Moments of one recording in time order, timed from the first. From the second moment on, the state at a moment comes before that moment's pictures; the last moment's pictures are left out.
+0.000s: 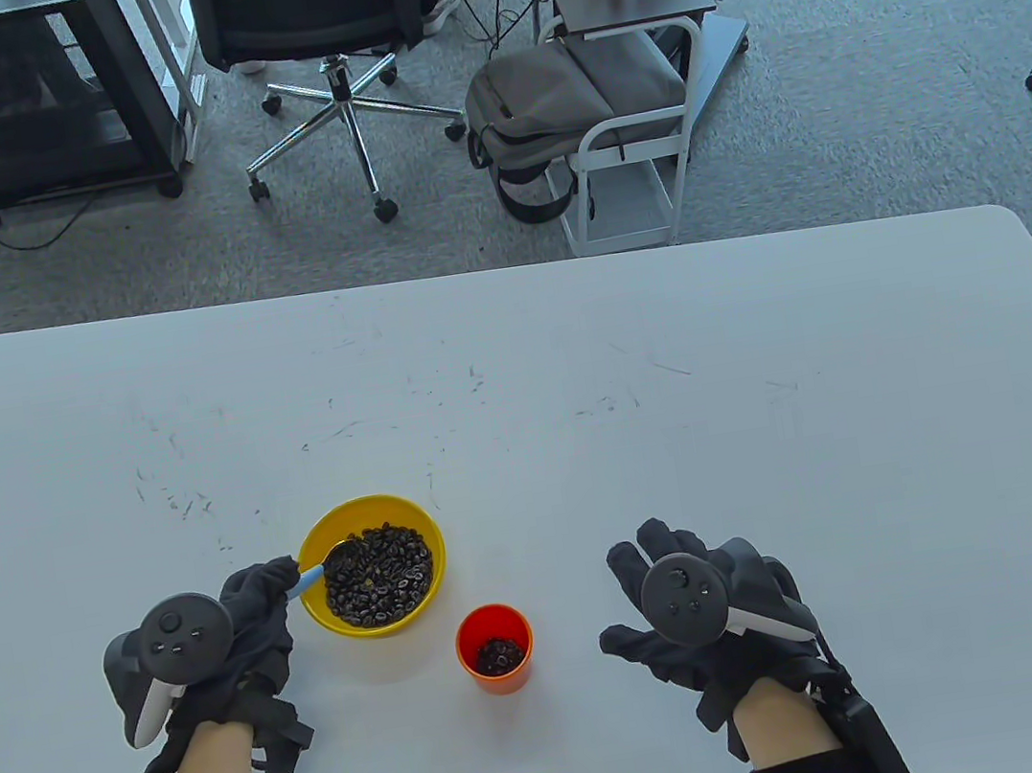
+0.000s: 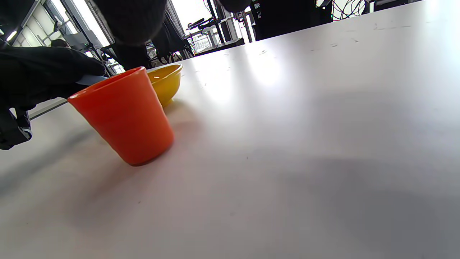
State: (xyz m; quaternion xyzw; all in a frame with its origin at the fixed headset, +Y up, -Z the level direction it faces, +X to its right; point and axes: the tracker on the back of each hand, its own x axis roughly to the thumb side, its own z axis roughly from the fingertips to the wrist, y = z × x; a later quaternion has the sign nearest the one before) left_hand -0.321 -0.728 -0.279 0.00 -0.05 0.32 0.95; right_hand 0.103 -0.699 -0.250 0.23 0.15 0.95 0.14
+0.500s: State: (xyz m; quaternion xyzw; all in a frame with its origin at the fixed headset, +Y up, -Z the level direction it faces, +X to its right) left_hand -0.327 -0.735 -0.282 -0.05 -0.01 0.40 0.92; right_hand 0.102 -0.700 -0.250 0.23 0.15 0.95 0.14
